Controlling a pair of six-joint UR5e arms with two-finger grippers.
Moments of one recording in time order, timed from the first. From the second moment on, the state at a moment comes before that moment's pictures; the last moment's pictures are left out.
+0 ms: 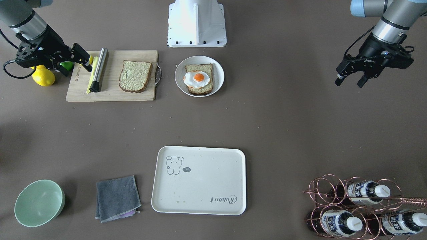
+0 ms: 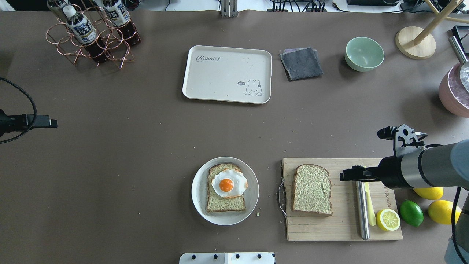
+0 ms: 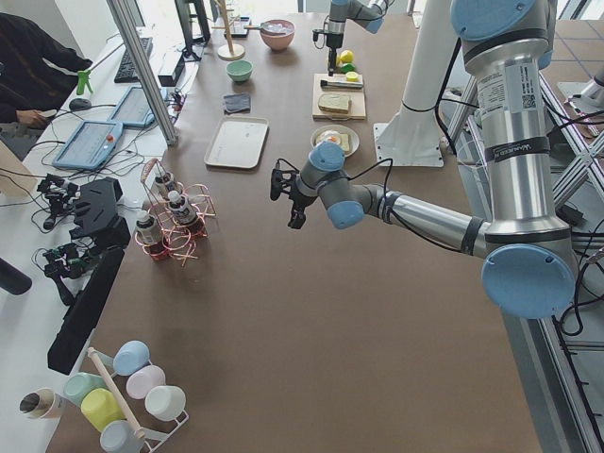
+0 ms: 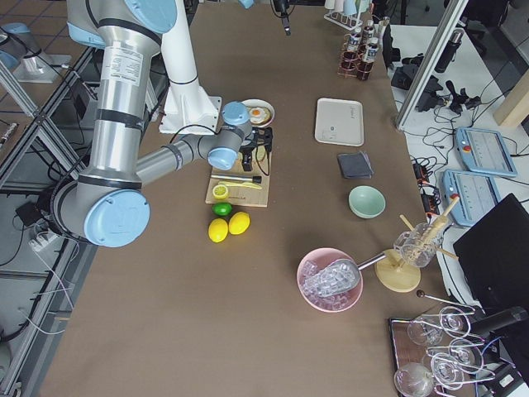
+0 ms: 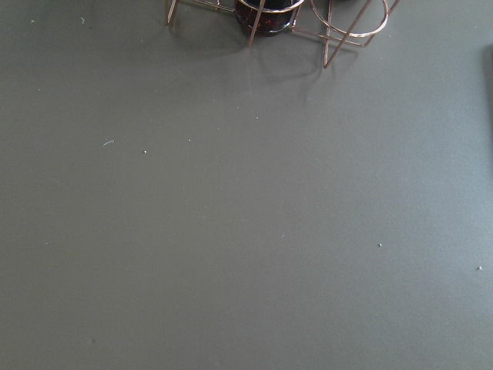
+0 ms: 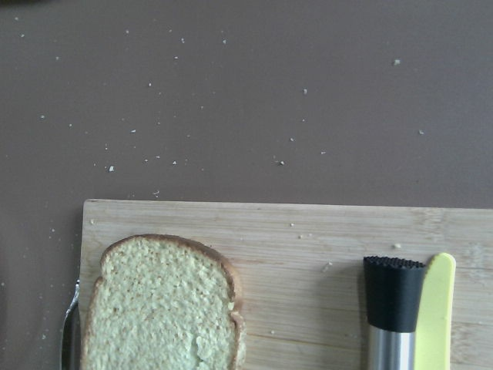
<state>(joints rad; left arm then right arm) -0.89 -1.38 -2.00 -2.31 -1.98 -1.12 0.50 -1.74 2.08 -0.89 1.90 1.28</state>
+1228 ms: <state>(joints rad) -0.89 -1.38 -2.00 -2.31 -1.97 -1.12 0.33 -1.64 2.00 -0.89 1.73 1.34</state>
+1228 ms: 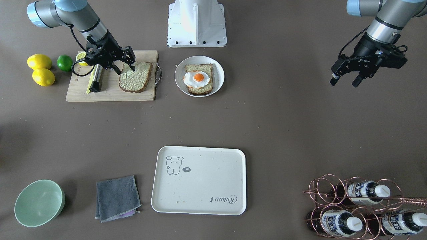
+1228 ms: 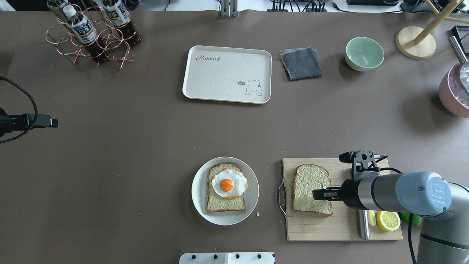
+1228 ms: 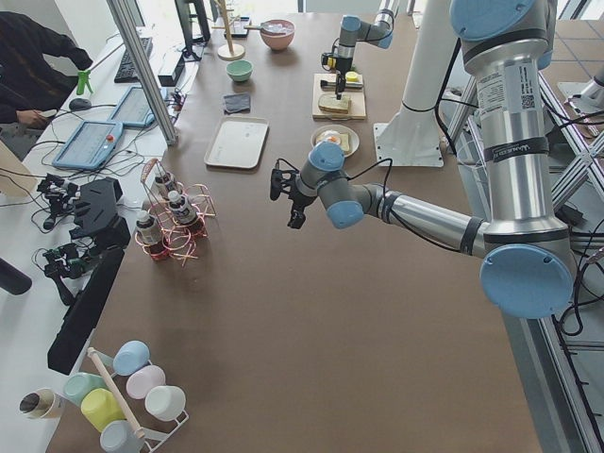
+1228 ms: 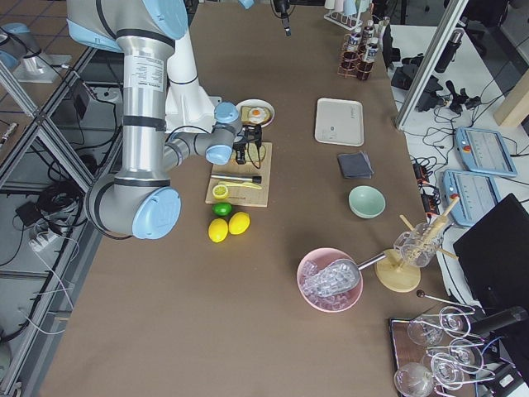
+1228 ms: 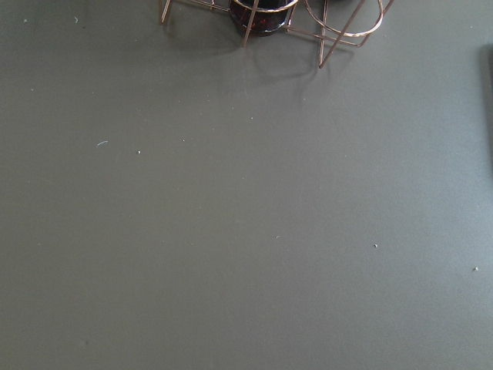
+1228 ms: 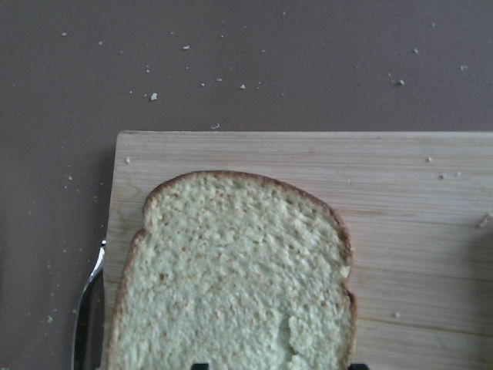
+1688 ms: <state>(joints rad) -0.89 -1.38 -1.99 -2.31 -1.97 -1.12 0.33 -1.65 2.00 -0.89 1.73 1.34</state>
